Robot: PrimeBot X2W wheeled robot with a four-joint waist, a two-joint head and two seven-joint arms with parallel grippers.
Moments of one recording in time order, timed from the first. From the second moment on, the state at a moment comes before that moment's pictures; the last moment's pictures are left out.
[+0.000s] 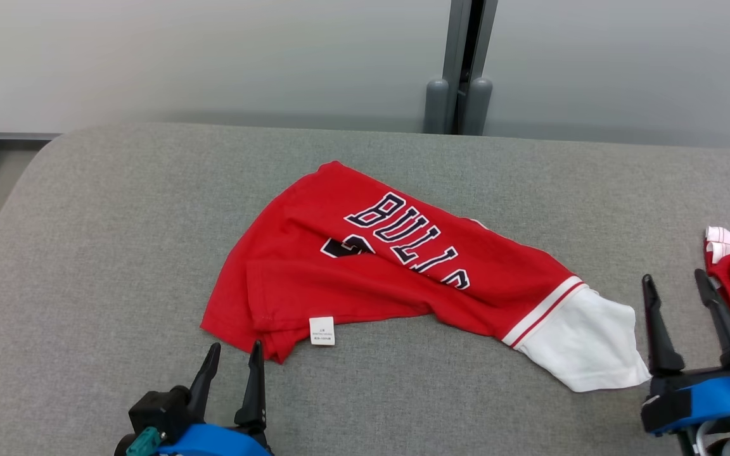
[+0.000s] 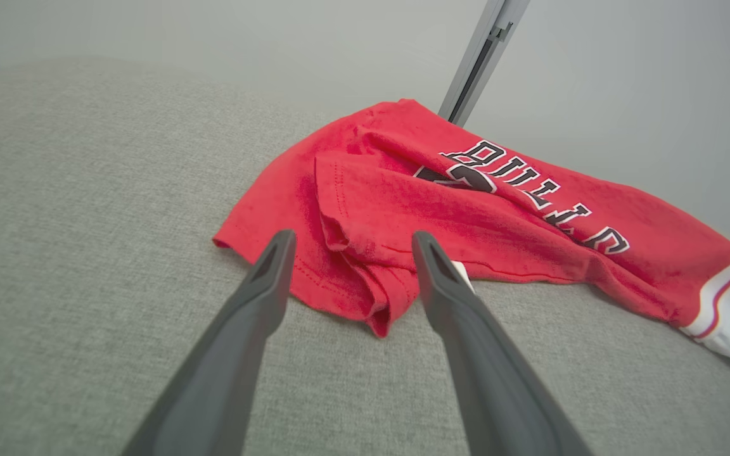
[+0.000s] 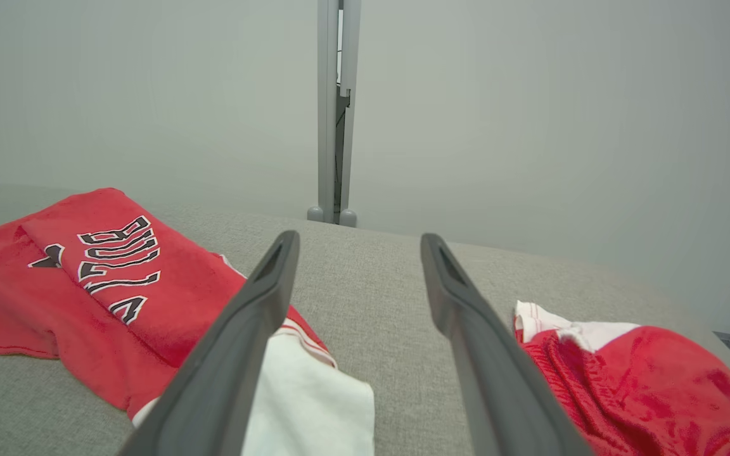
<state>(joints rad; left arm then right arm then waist) -0.05 0.05 -0.19 0.44 -0.37 -0.13 -0.26 -0.08 -0.19 -0.10 0.21 0.11 0.13 -0.26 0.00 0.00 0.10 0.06</state>
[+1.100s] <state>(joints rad) -0.21 0.06 -0.19 0.54 -0.35 -0.13 -0.26 -0.10 -0.08 -0.04 0.26 0.02 0.13 -0.26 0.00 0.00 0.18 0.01</state>
